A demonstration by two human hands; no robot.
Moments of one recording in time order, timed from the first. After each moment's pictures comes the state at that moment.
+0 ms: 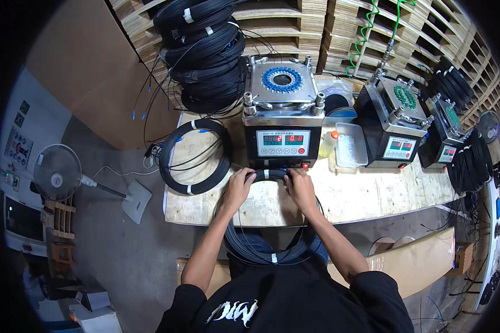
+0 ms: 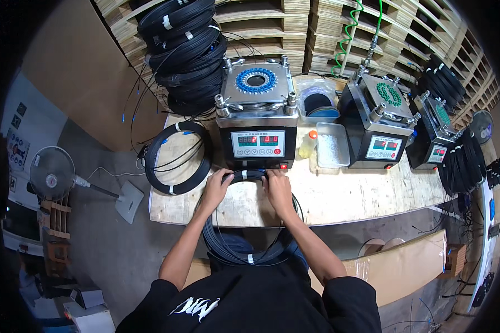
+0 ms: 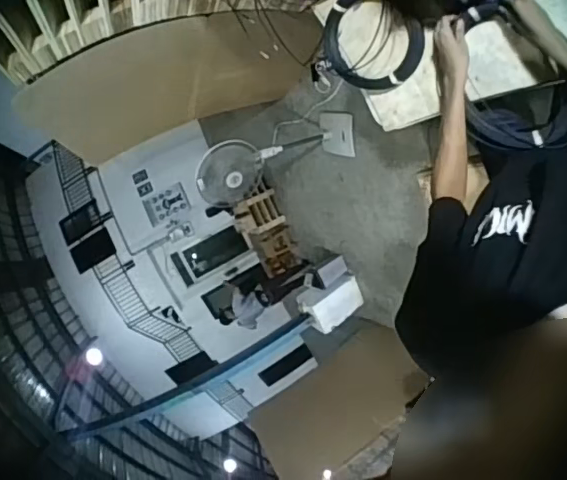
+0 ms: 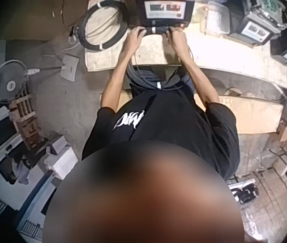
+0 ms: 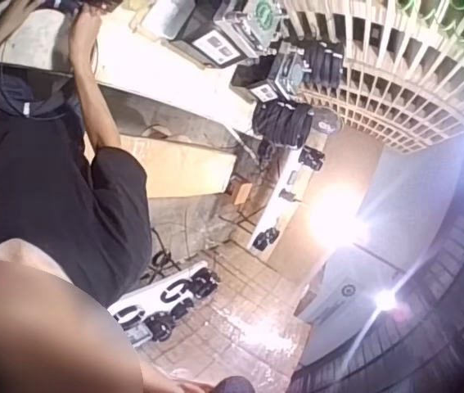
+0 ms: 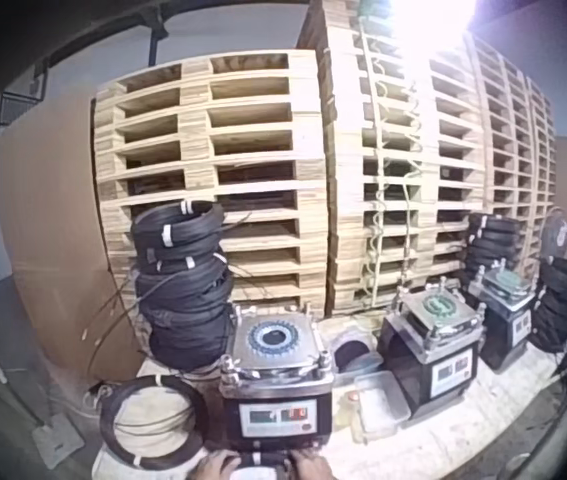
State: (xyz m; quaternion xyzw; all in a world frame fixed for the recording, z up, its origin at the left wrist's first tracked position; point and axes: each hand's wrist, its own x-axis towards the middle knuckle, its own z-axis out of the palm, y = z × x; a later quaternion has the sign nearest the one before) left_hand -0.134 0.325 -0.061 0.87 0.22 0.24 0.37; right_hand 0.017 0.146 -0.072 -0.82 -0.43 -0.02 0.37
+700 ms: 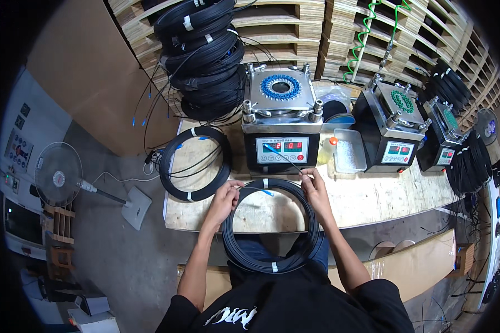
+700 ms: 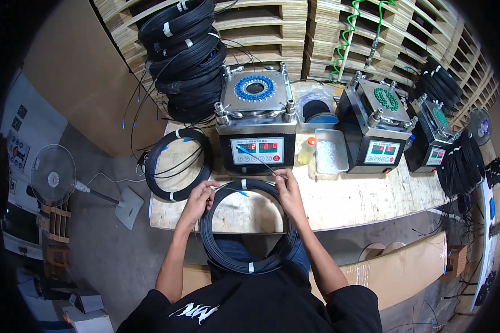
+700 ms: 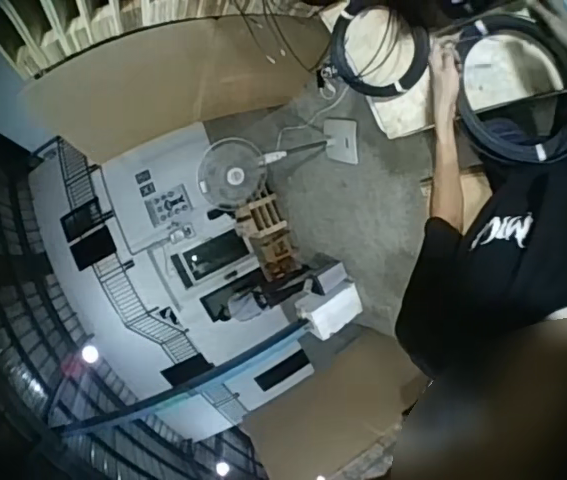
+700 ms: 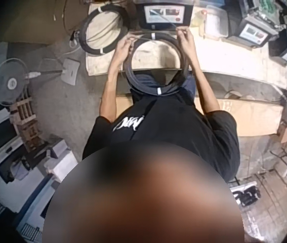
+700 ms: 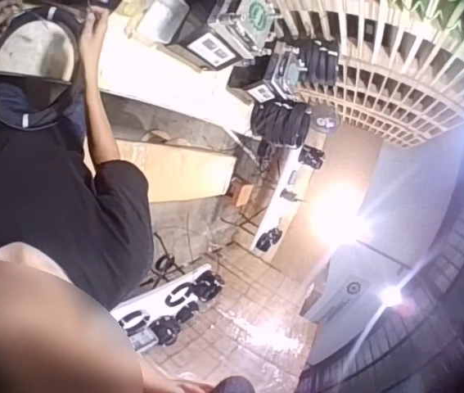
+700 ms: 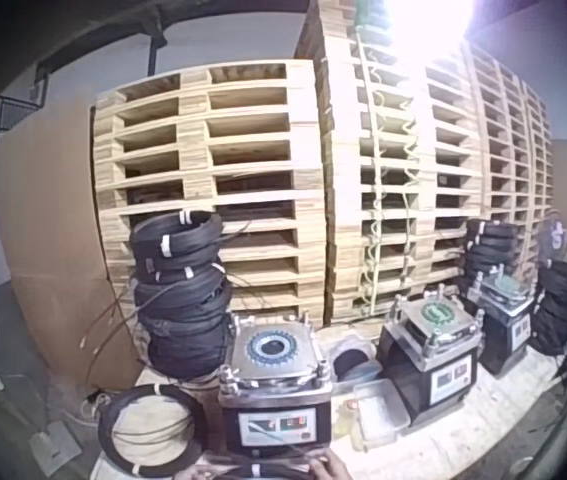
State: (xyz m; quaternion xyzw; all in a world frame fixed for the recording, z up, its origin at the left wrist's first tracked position) left_hand -0.193 0.331 -0.005 0.66 0.27 0.11 0.69; right_hand 0.017 0.119 -0.009 -0.63 -0.24 0.25 0.69
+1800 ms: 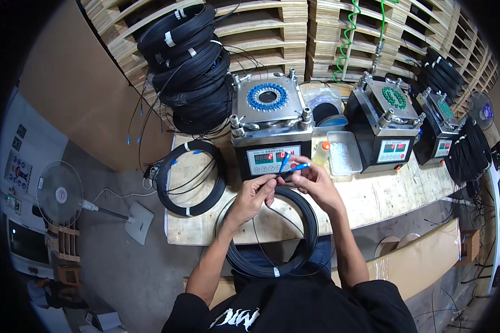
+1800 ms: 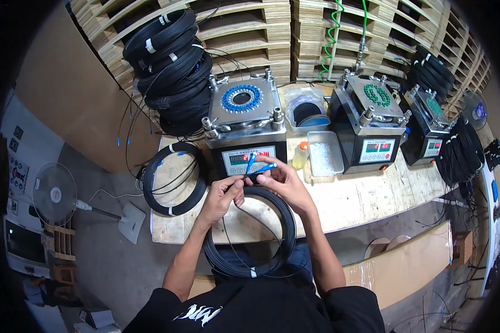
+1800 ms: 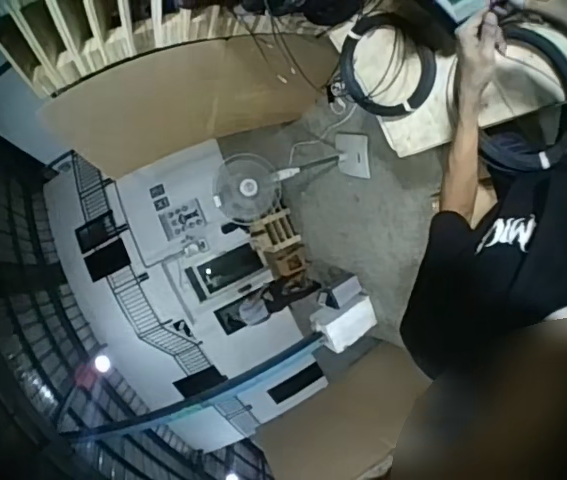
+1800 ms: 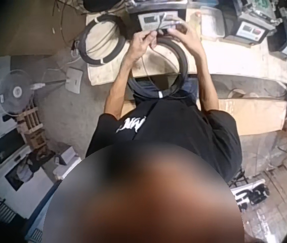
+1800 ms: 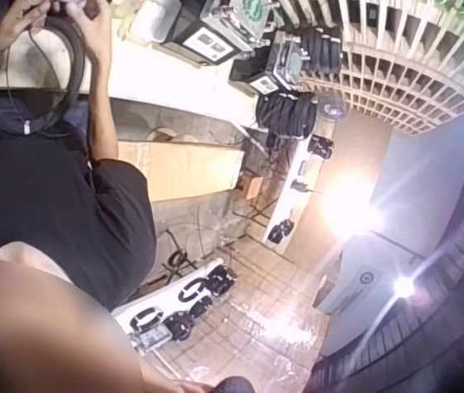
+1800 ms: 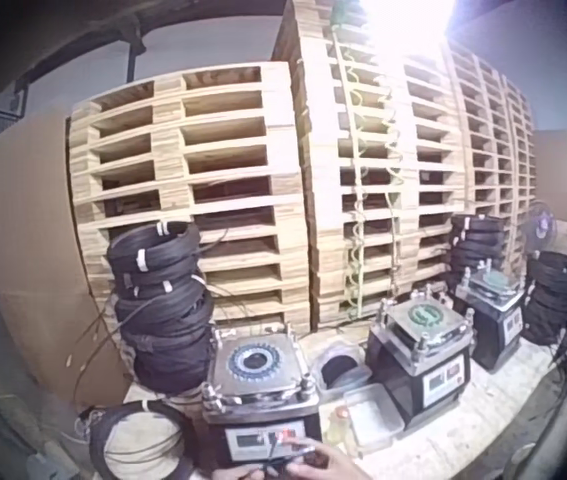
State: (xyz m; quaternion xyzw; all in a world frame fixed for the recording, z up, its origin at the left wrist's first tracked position) left_hand -0.100 0.283 0.069 0.67 0.07 0.13 0.72; right_hand 0.047 0.119 0.081 -0.50 -0.30 0.40 0.71
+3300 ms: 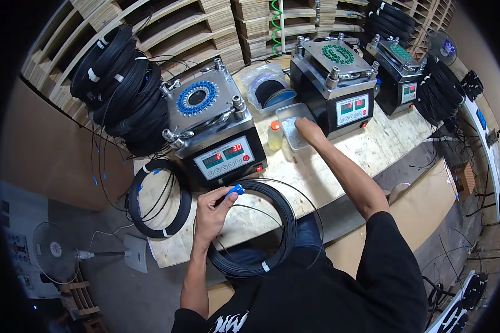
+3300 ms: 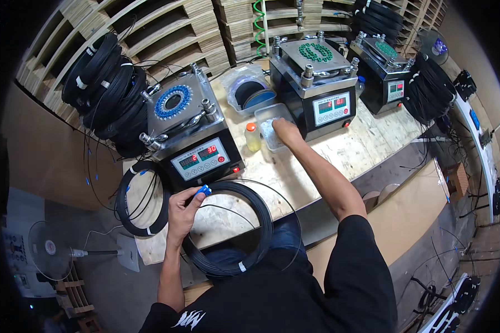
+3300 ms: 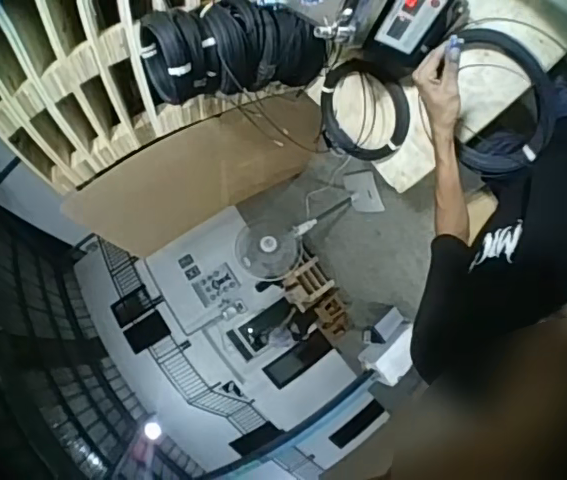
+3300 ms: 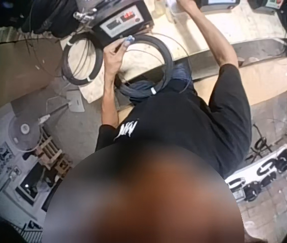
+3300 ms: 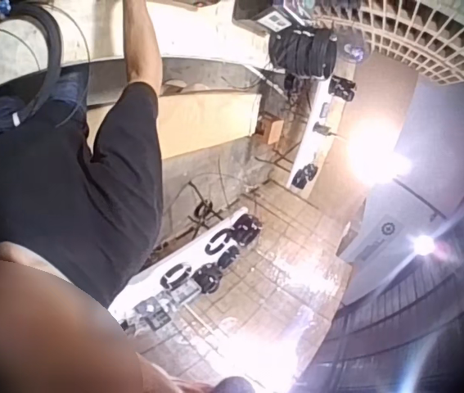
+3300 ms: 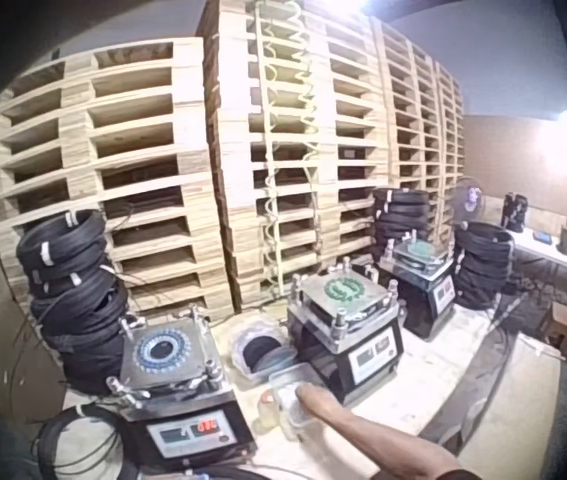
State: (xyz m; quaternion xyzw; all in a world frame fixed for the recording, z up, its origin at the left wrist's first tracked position) left_hand -0.102 0.266 0.082 0.80 0.10 0.12 0.58; right_hand 0.254 0.074 -0.070 -0.92 -0.35 0.05 0.15
